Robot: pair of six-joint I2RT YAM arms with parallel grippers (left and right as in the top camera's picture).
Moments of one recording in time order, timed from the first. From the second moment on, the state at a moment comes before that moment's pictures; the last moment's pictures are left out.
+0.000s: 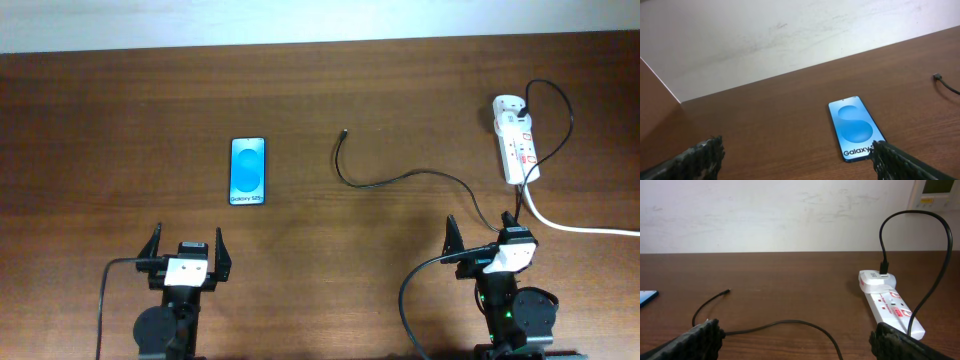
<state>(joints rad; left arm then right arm) 0.00 0.01 0.02 -0.09 -0.01 0.29 -0.02 0.01 0.01 -0.07 -0.07 0.04</state>
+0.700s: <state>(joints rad) 0.00 0.01 0.01 -0.01 -0.01 0.29 -0.02 0.01 0.01 -0.07 -0.07 0.04</state>
